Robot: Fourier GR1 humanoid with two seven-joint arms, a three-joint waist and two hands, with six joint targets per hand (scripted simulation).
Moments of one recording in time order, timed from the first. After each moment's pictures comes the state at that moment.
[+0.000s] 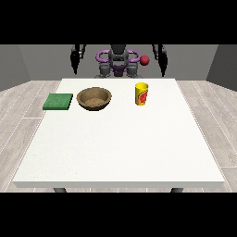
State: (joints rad) left arm 0.04 0.13 0.01 -1.56 -0.01 0.00 -0.01; right arm 0.00 -0.11 0.01 -1.59 -0.01 0.02 0.01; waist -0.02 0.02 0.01
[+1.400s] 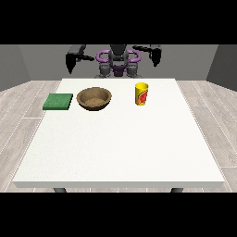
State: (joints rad) left arm -0.13 0.08 -0.05 -1.68 0.03 0.06 -0.15; right arm -0.15 -0.11 -0.11 -1.54 -0.13 0.06 -0.17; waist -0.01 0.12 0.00
